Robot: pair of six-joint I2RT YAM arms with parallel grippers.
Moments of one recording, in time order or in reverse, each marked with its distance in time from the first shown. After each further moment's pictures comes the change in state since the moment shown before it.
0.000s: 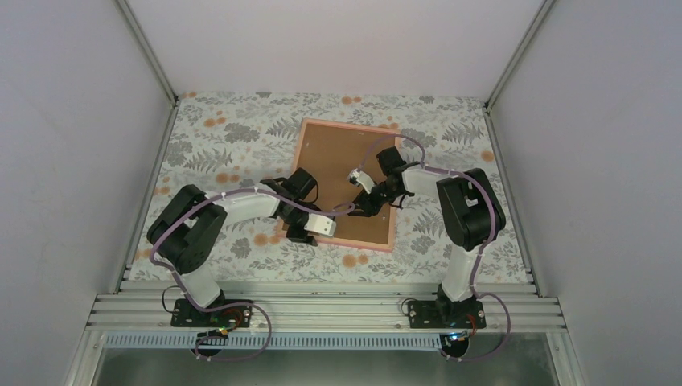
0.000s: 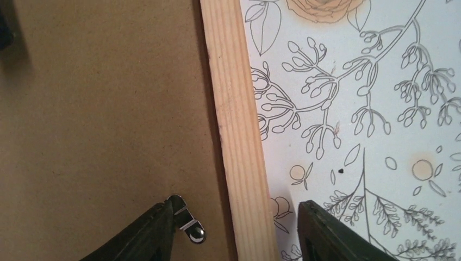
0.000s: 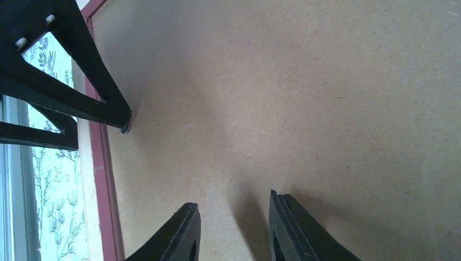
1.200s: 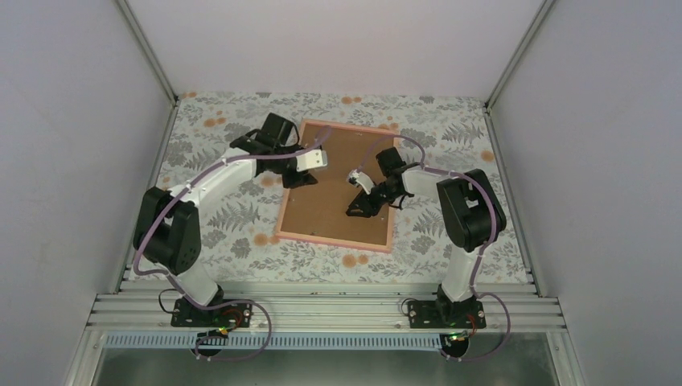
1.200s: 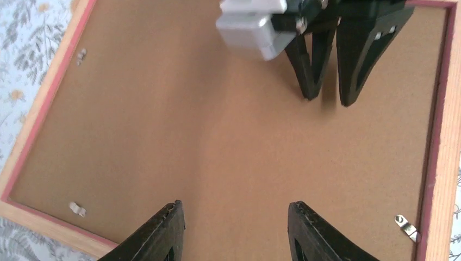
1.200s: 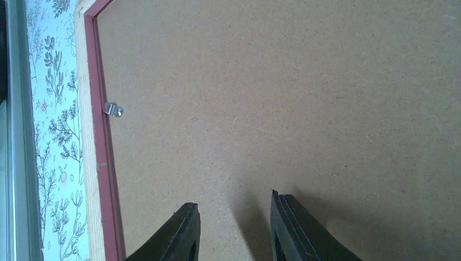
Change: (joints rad) left arm 0.201 -0.049 0.380 -0.100 0.016 -0.215; right arm -0.002 -0.013 -0.011 0.015 -0.014 -0.002
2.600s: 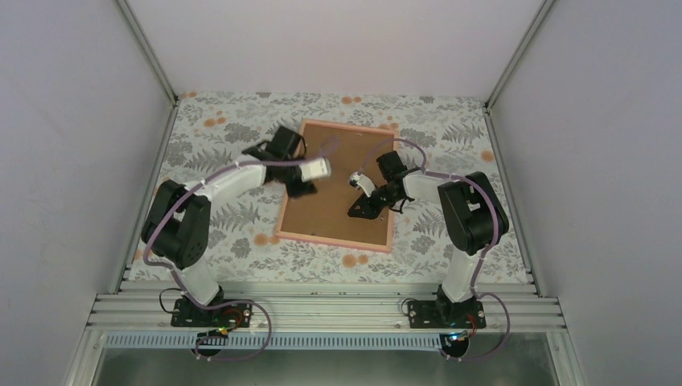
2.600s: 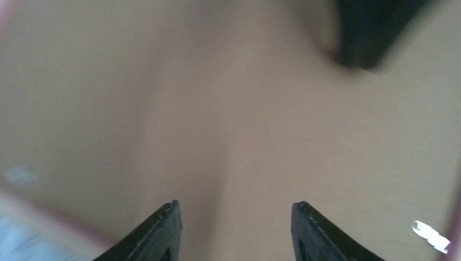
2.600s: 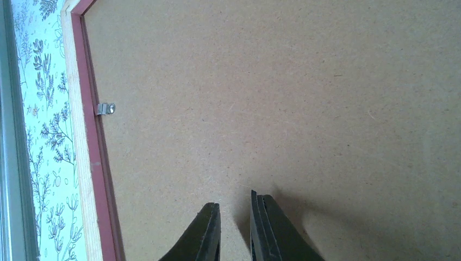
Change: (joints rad) left arm -0.067 0.040 -0.183 0.082 -0.112 -0.054; right arm 0.018 -0.029 -0.060 0.060 0.029 0.068
